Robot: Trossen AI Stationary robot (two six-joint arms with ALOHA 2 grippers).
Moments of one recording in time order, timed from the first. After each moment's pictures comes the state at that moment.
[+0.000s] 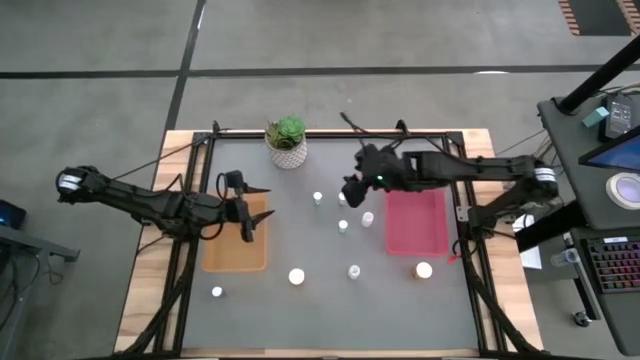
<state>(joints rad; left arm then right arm) -0.21 0.74 0.47 -0.03 -0.56 0.37 -0.07 1.49 1.40 -0.70 0.34 0.57</state>
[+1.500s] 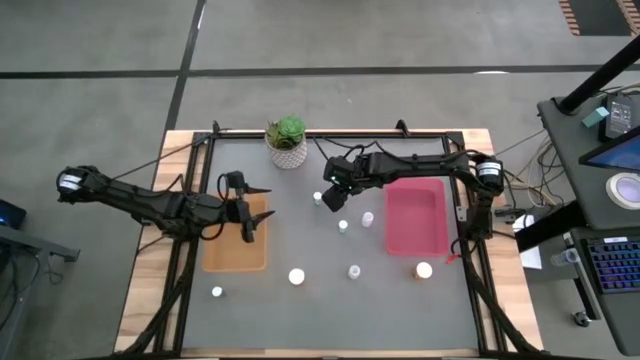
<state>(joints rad) -0.21 0.75 0.47 -0.02 -0.57 0.38 -0.19 1.88 1.48 -0.78 0.18 0.58</state>
